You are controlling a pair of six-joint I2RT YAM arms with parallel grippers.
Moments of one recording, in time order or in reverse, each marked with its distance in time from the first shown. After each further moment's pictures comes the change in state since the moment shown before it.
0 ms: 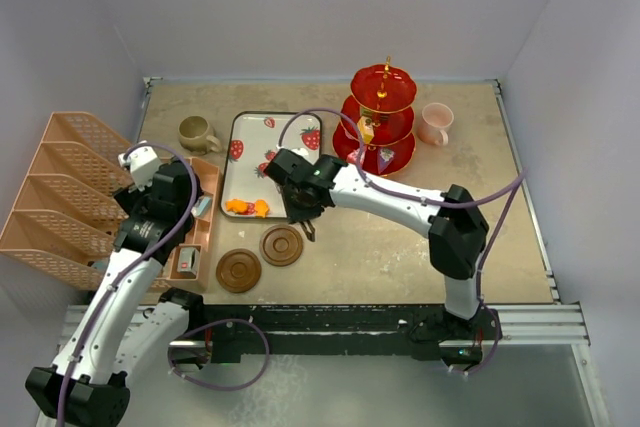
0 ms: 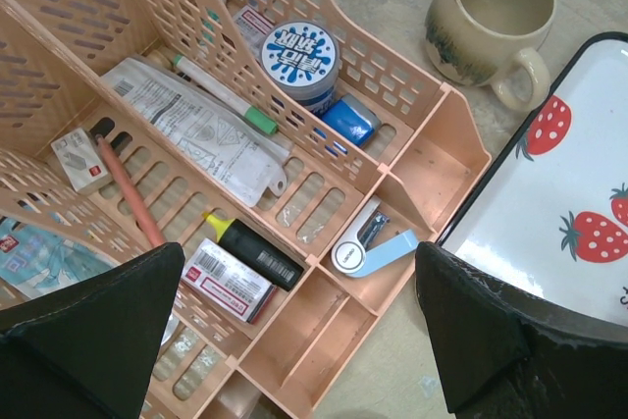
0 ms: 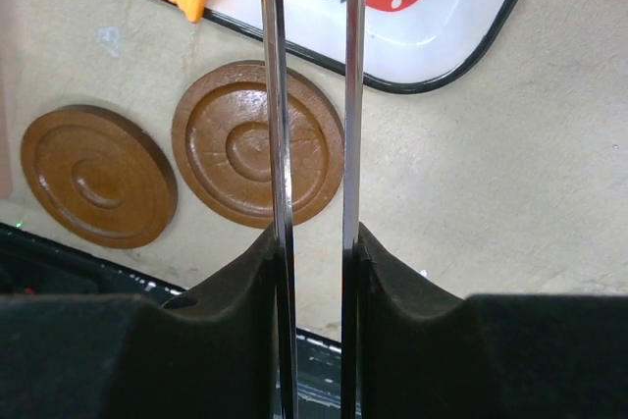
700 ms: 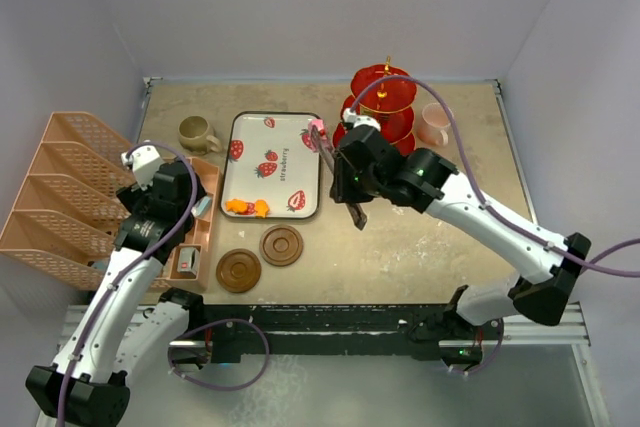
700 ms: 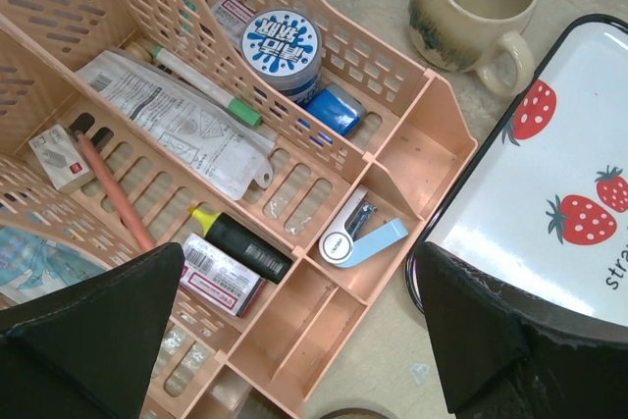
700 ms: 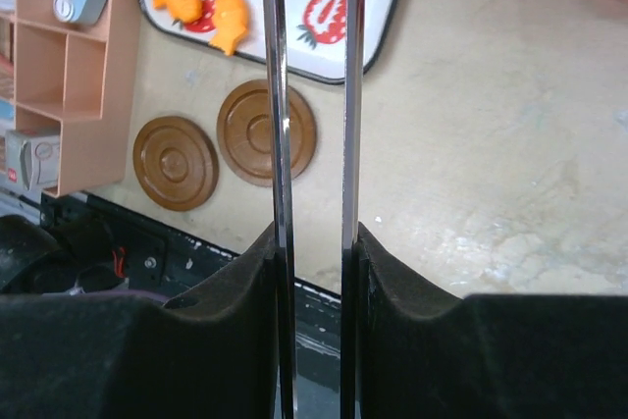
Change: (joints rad) left arm 0.000 0.008 0.000 0.001 0.046 0.002; right arm -0.068 -0.496 -0.121 -0.065 0.053 0.013
